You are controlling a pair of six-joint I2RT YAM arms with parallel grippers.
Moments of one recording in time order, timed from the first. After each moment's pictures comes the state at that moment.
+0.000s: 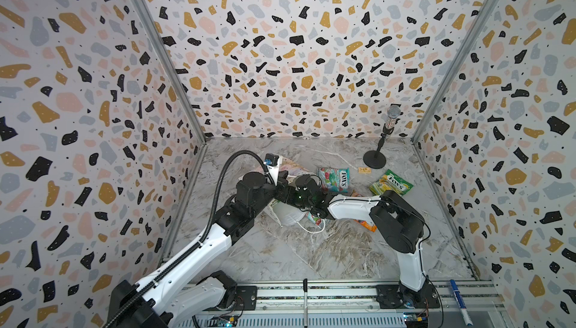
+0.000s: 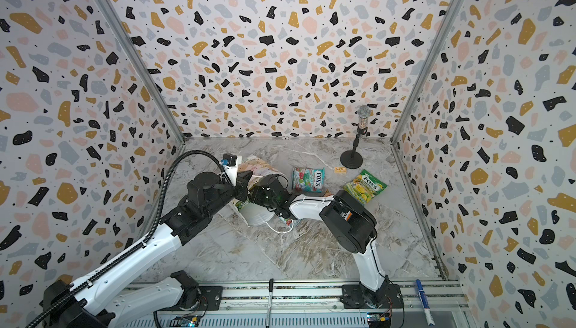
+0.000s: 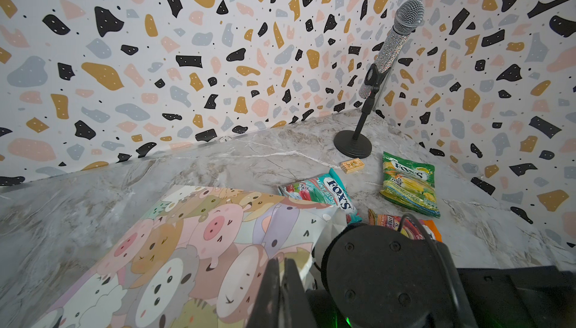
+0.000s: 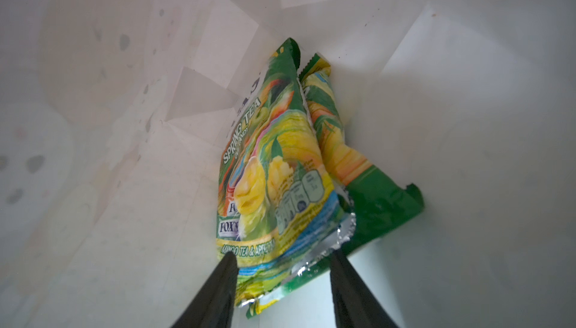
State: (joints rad) left arm -0.59 1.03 0.82 -0.05 -0.05 -0.14; right arm 0.89 2.02 1.25 0.25 -0.10 1.02
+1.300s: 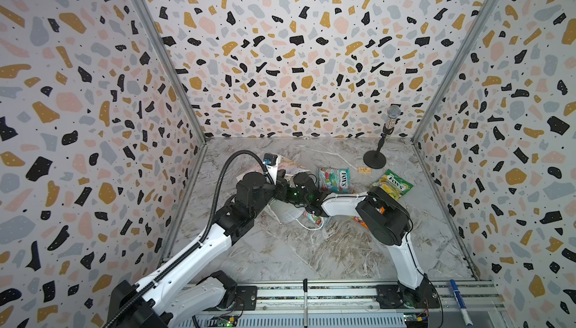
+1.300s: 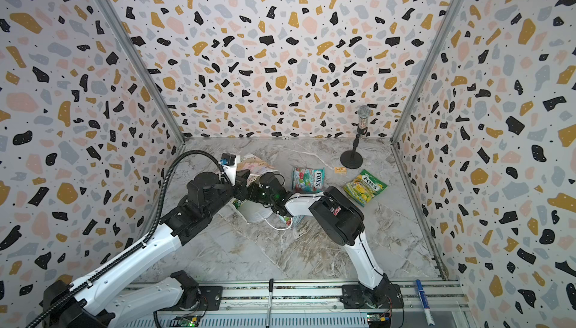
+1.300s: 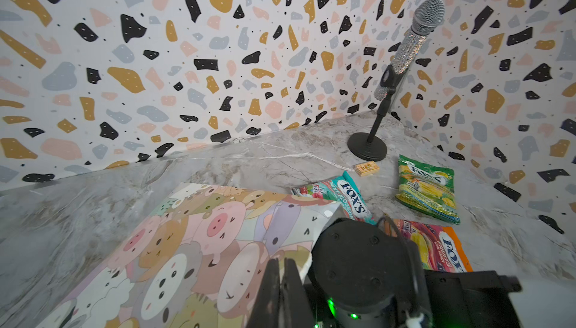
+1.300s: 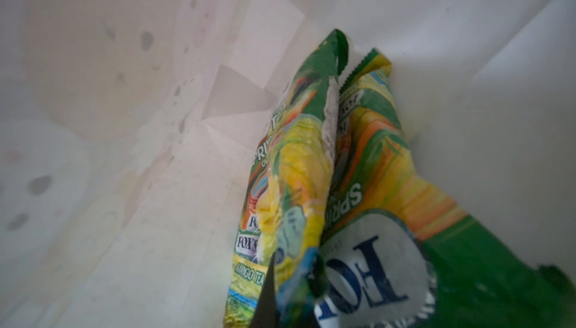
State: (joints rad) left arm -0.59 1.02 0.82 -0.05 -0.14 -0.14; right arm 0.87 2.14 1.32 0.44 -0.26 1.00
